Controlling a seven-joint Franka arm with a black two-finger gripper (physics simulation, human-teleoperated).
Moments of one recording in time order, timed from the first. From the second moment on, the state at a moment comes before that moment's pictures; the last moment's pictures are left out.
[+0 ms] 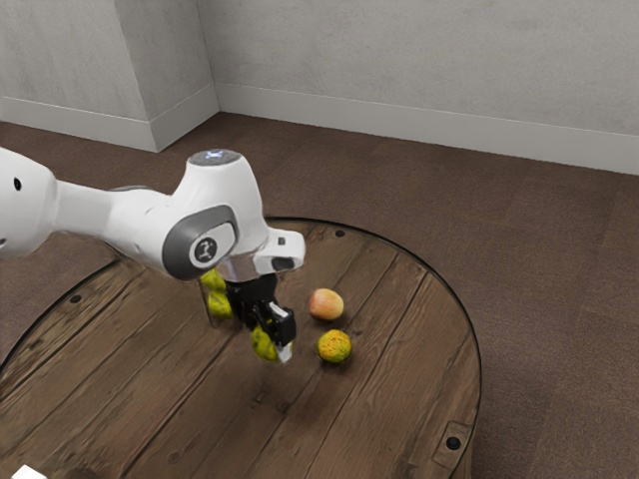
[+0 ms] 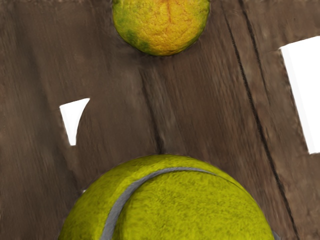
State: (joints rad) arm -0.19 0.02 -0.05 -2.26 -0.10 2.29 0.09
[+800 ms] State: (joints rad) arm -0.01 0.04 0.08 -1.69 0.03 1.74 0.09
